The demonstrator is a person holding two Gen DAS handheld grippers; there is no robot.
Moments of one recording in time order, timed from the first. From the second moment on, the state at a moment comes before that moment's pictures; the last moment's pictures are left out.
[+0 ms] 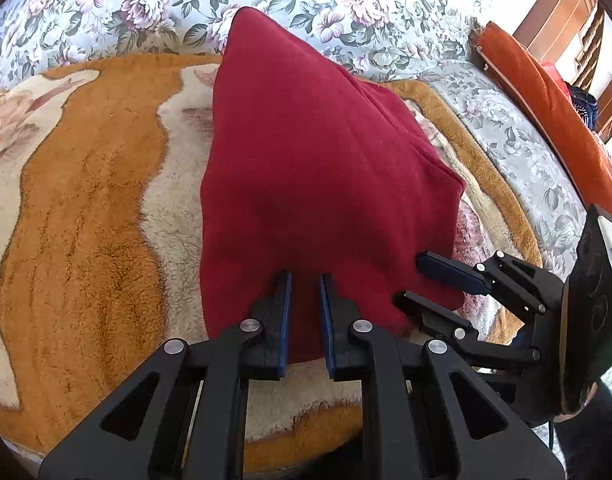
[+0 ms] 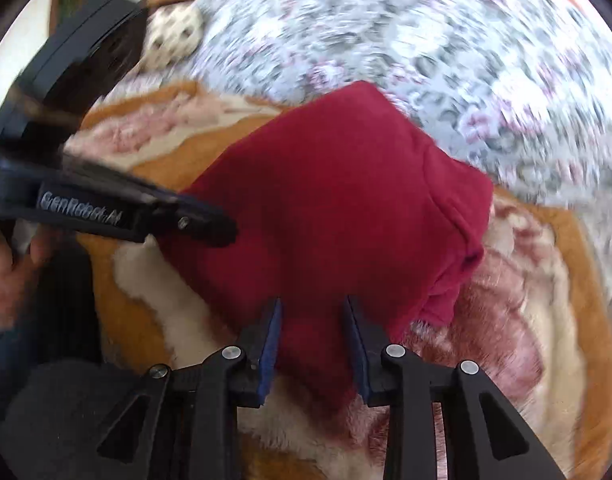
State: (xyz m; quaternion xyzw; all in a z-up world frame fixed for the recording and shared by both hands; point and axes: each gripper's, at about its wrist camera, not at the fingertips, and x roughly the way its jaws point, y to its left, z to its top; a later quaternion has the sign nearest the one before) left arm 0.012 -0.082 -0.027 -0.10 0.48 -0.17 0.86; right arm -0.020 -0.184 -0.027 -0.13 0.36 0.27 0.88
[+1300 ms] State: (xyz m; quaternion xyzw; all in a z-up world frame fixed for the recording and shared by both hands) left arm 0.249 -0.056 -0.050 -0.21 0.53 -0.09 0.82; right arm 0.077 -0.224 -0.029 -0.03 0.31 0.30 0.90
